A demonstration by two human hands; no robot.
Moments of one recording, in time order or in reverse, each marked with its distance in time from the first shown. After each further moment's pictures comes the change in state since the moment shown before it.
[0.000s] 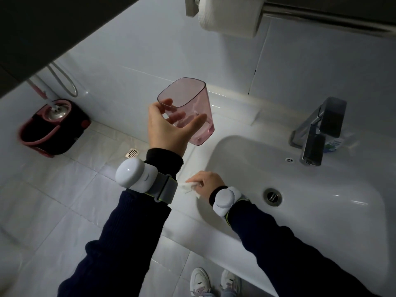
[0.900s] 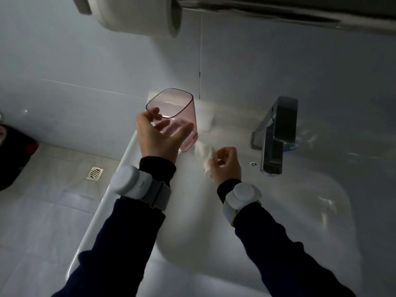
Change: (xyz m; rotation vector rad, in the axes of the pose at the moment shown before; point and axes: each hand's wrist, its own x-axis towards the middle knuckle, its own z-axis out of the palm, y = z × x) left_hand 0.040 -0.051 0.119 -0.082 -0.127 0.010; right_hand 0.010 0.067 -0.106 0.447 0.844 0.429
